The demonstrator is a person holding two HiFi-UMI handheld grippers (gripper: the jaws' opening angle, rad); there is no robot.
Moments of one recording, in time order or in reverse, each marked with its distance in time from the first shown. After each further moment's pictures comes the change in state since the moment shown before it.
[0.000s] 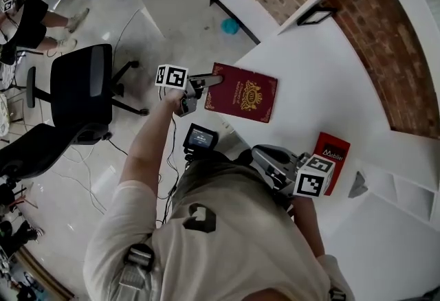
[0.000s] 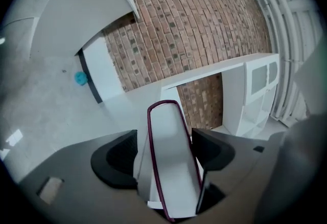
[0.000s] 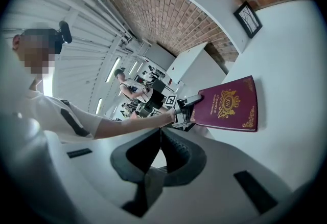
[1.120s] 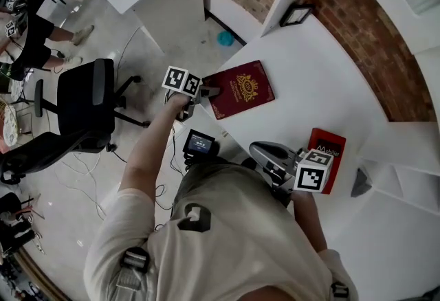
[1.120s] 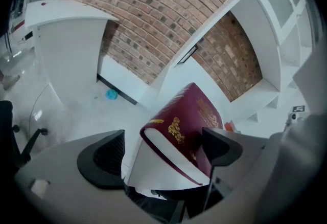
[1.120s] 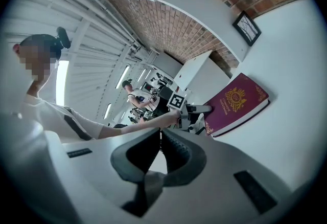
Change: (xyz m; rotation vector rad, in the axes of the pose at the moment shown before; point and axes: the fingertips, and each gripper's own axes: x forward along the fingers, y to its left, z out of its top) left arm 0.018 -0.009 -0.027 0.313 0.253 0.532; right arm -0.052 0.004 0.000 -0.024 -0.091 0.095
